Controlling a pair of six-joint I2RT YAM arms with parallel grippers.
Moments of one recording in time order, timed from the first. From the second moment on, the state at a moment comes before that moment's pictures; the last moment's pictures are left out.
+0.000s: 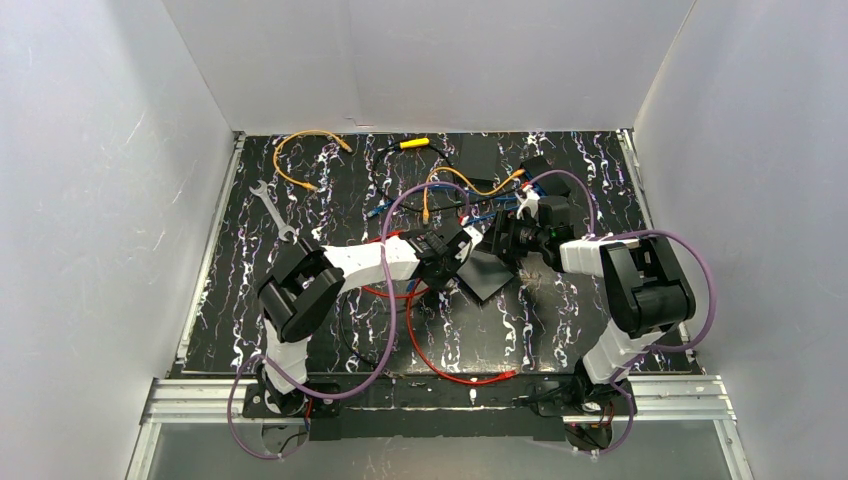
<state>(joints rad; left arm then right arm) -0.92 1.89 1.25 -0.47 -0.14 -0.07 0.25 1.69 0.70 0.32 -0.59 0.42</state>
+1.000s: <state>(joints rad) -0.95 1.89 1.17 -0.26 -0.27 -0.01 0.25 1.74 0.72 0.36 -0.69 0.44</state>
